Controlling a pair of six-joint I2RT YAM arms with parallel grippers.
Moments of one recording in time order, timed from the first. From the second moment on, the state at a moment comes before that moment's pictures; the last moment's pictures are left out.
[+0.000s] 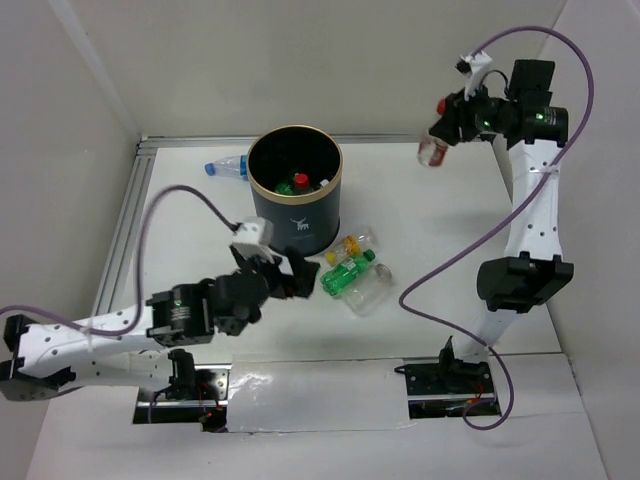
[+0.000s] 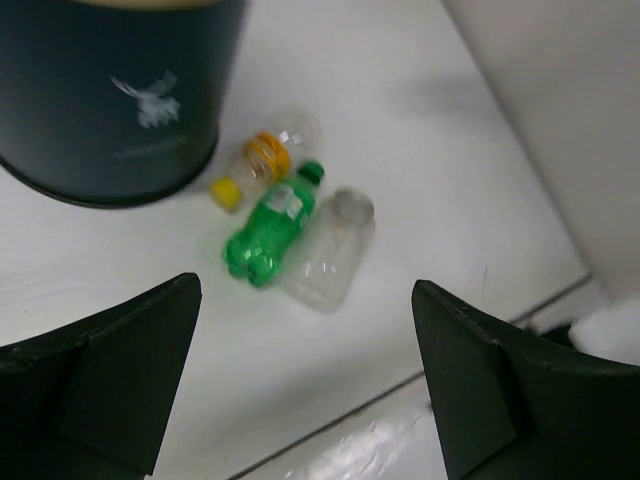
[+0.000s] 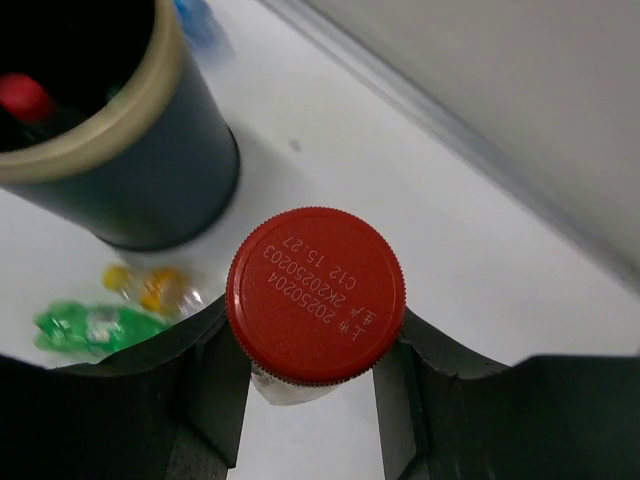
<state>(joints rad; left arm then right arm) -1.34 0.97 0.96 -0.39 -0.77 -0.72 -0.18 1.79 2.19 -1.09 -0.69 -0.55</state>
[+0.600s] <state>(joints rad) -0.15 1.13 1.18 -0.45 -0.33 -1.03 0.46 2.00 2.28 -0.46 -0.81 -0.18</state>
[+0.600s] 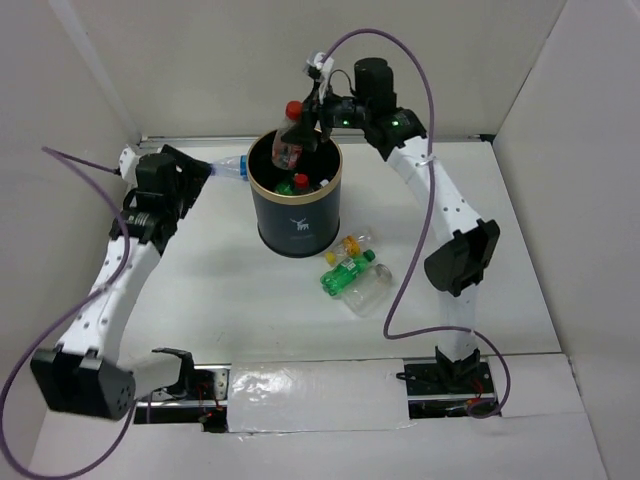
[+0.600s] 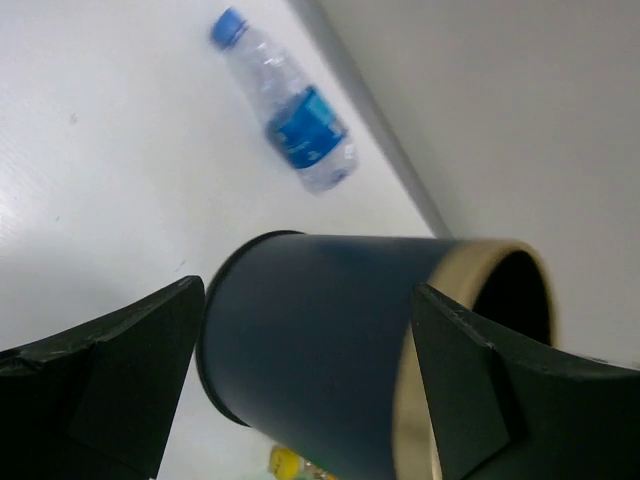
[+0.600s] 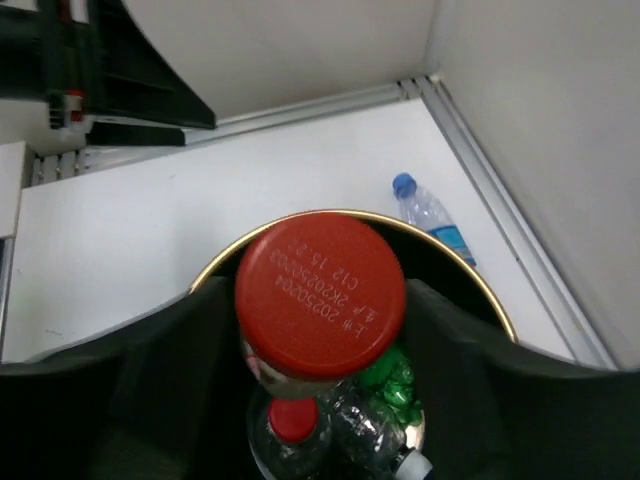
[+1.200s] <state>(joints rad) 0.06 1.85 1.28 -0.13 0.13 -1.24 0.17 1.80 1.94 -0.44 -0.75 -0.13</state>
